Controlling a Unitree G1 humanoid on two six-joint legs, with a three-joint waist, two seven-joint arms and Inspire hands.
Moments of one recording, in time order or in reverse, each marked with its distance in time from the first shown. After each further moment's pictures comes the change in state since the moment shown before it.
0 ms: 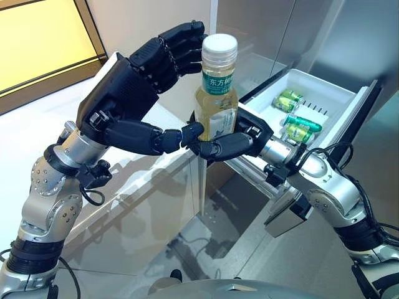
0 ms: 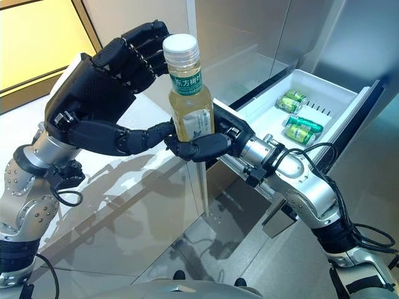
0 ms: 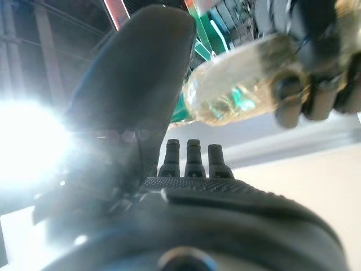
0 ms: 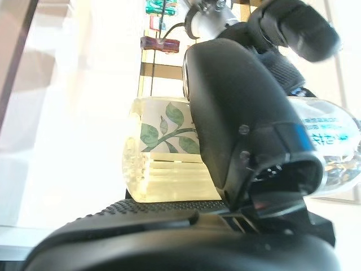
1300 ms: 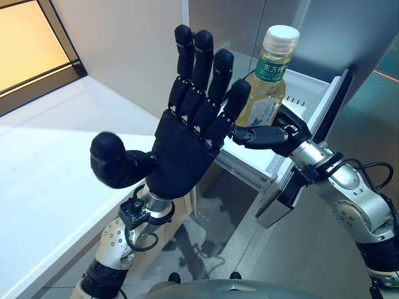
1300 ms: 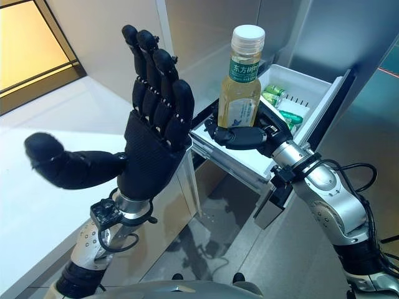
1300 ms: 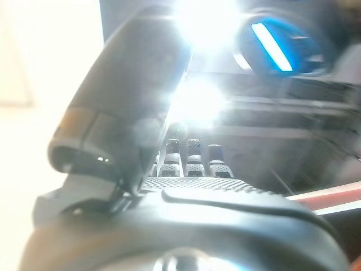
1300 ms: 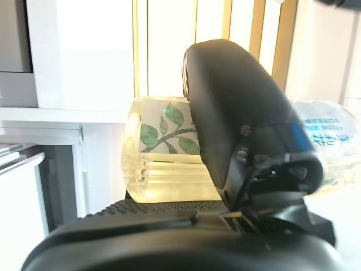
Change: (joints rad) left arm 0.124 -0.452 -0.408 0.055 -1.096 0.609 -0.165; right arm 0.164 -0.056 -0.194 -0.020 0.036 0.014 -0.126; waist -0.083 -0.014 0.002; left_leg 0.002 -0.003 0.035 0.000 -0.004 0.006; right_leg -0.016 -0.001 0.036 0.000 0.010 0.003
